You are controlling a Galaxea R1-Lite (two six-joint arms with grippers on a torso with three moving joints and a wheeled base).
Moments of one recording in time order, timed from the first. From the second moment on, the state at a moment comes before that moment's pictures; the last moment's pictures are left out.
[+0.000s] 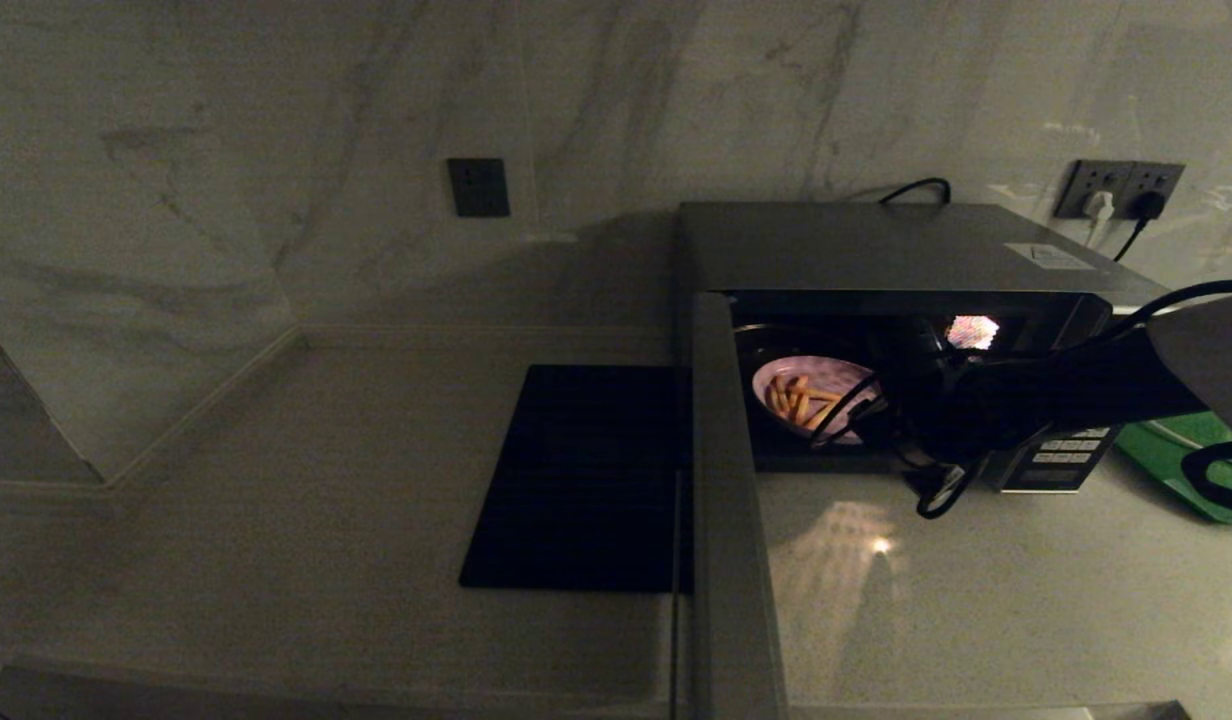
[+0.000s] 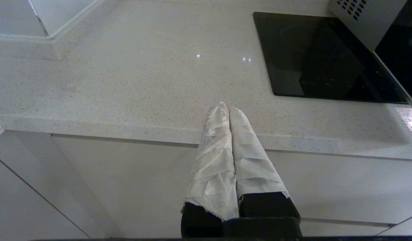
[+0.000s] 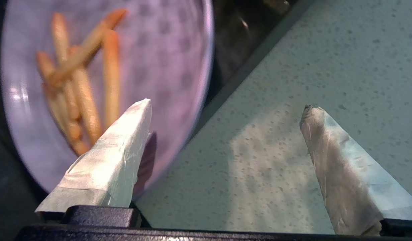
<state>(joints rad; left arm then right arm) 0.00 0.00 0.00 0.00 0.02 -0.07 0.25 2.15 -1.41 0.13 -0.44 1.14</state>
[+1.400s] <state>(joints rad) 0.00 0.00 0.00 0.00 0.02 -0.07 0.22 2.13 -1.38 0.13 -0.43 1.15</state>
